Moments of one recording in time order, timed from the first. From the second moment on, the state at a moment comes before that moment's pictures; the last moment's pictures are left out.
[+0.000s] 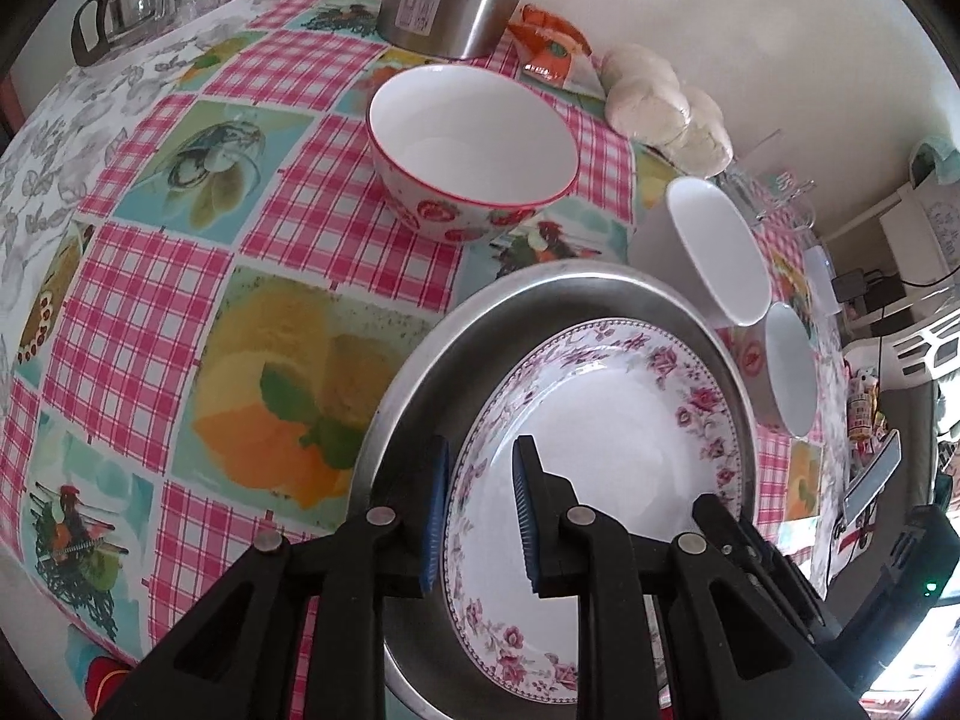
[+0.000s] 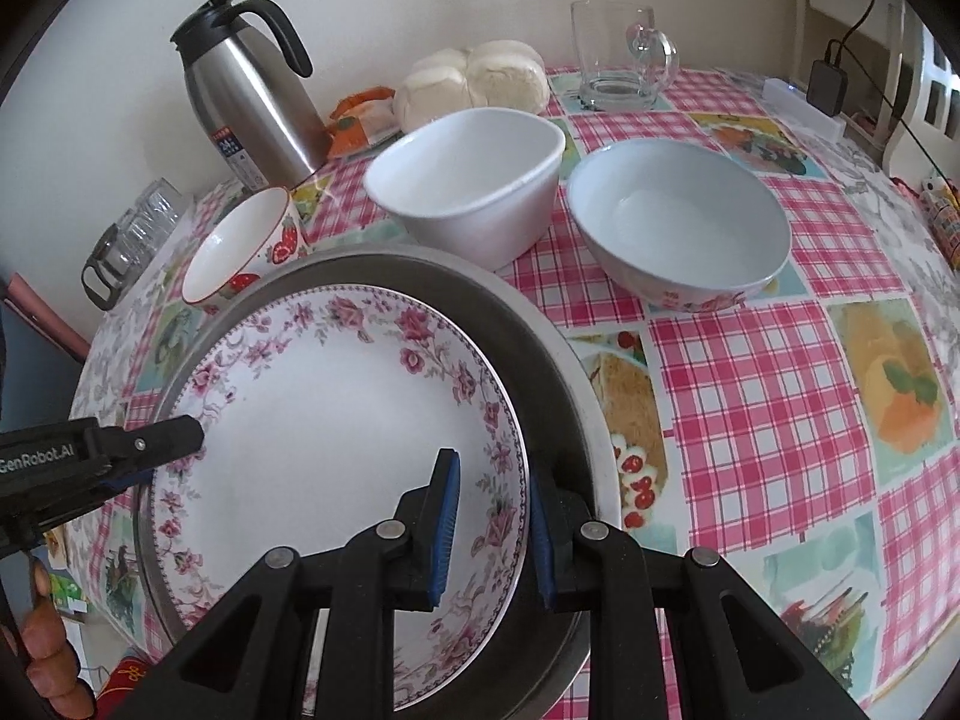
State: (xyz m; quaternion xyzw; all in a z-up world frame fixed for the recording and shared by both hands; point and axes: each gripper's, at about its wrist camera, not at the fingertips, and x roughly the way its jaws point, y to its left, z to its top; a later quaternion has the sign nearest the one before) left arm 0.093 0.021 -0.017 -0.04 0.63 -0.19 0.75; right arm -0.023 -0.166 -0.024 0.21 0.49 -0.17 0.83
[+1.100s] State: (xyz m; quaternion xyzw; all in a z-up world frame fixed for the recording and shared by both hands) left arm 0.089 0.006 -0.011 -0.02 0.60 -0.20 0.77; right arm -0.027 -0.175 -0.017 0.20 0.47 -0.18 0.84
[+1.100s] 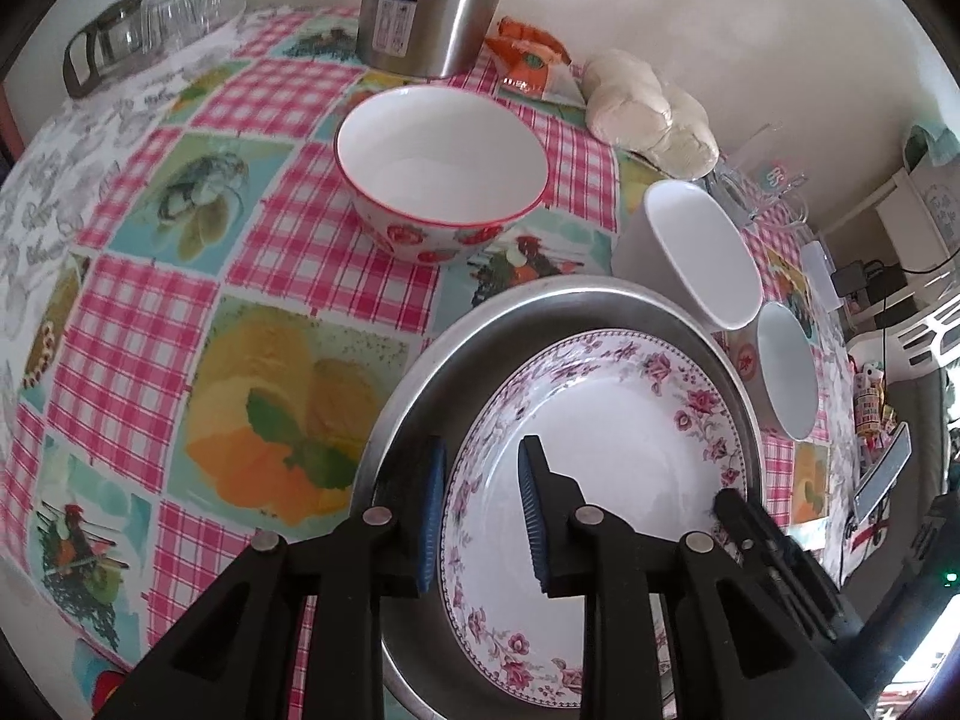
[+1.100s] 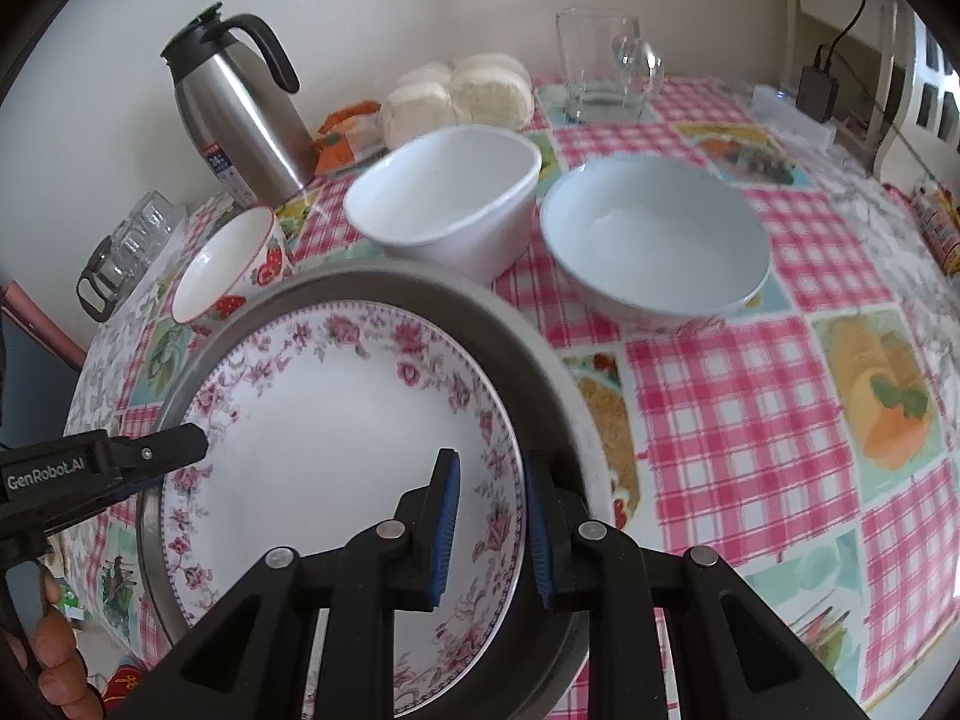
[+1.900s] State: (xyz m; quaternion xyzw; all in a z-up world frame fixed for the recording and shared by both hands) left arm 0.075 -0.014 0.006 0.05 0.55 -0.17 0.82; right arm -0.037 -0.187 -0.003 0.18 0.44 -0.19 0.86
